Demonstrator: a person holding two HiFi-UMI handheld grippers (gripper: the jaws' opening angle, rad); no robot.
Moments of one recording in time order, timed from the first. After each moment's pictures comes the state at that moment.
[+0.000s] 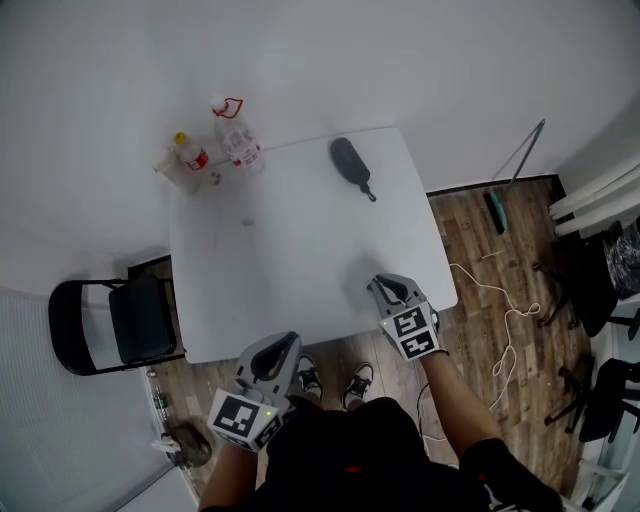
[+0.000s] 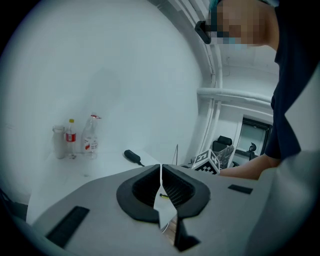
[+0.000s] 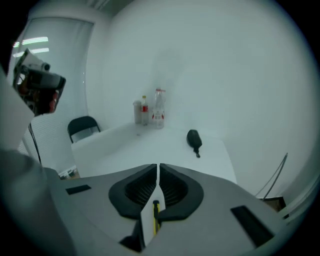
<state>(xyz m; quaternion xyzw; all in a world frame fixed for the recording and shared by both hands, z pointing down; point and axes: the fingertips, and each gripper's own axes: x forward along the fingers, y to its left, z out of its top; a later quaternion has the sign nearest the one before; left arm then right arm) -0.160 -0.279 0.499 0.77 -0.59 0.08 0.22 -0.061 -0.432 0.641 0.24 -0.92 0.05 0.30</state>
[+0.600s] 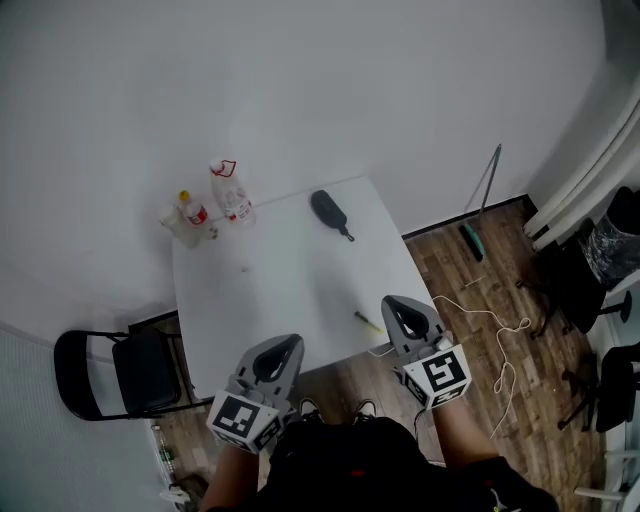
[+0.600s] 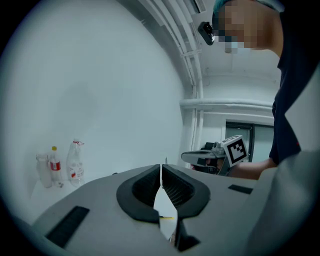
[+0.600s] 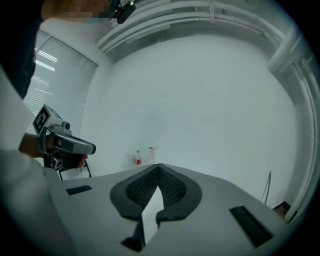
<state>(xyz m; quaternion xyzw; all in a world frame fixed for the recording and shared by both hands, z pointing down) -0.137 -0.272 0.409 0.83 -0.54 0.02 0.11 -0.016 -0.369 0.411 0.33 -0.94 -0.01 0.07</state>
